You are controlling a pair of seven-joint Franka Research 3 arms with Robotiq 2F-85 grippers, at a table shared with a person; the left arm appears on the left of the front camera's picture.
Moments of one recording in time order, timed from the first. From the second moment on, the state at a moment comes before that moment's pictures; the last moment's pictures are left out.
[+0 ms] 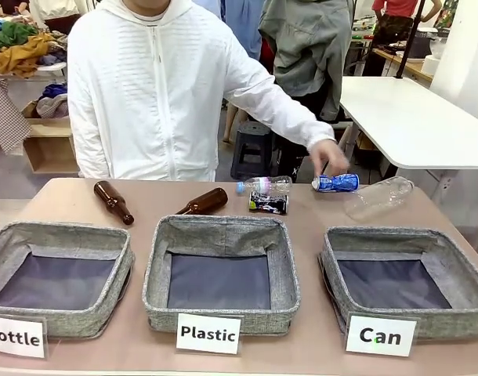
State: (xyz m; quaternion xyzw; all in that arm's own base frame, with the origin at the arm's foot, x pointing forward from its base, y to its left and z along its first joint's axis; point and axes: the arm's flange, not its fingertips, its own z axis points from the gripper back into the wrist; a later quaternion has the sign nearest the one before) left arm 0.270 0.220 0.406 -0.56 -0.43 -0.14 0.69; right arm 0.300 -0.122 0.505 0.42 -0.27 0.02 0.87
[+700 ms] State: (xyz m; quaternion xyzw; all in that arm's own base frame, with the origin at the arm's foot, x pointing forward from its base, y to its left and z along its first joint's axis) left arm 0.268 0.219 0.404 -0.56 -0.42 -0.14 0.70; right arm 0.375 -0.017 0.558 0.18 -0.20 0.12 0.96
